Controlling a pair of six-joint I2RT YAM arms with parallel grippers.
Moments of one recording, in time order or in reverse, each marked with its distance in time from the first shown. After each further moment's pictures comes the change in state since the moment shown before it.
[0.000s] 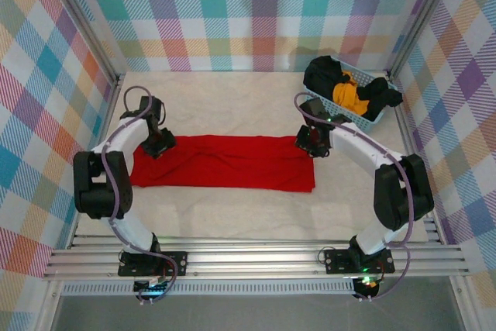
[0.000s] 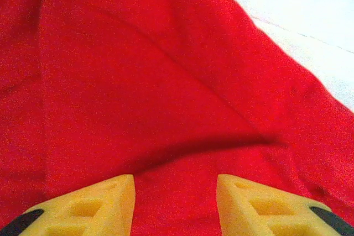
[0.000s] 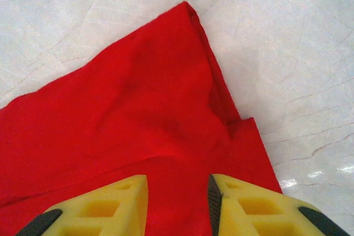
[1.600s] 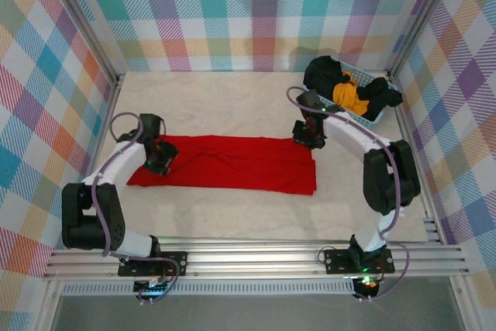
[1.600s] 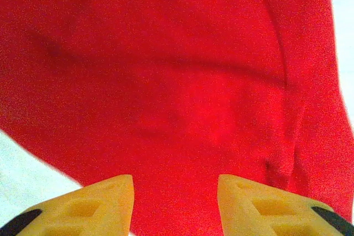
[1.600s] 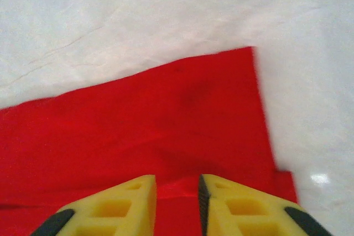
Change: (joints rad) left arm -0.032 -0.242 -0.271 0.100 0.083 -0.483; right arm -0.013 0.175 0.162 -0.043 -0.045 -0.171
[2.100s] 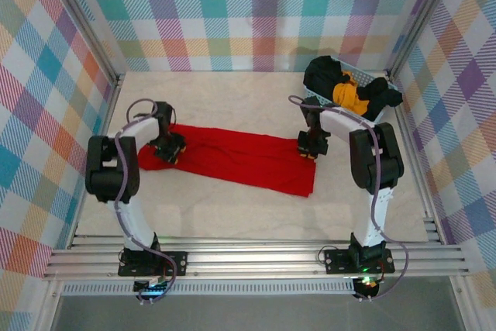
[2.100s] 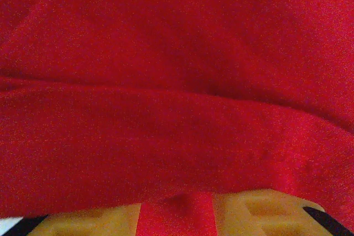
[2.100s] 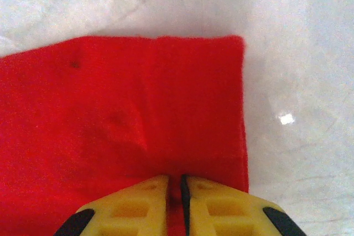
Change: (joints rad) left arm 0.026 0.480 0.365 -0.045 0.009 0.041; right arm -0.074 0.187 0.037 -0.142 -0.067 -0.066
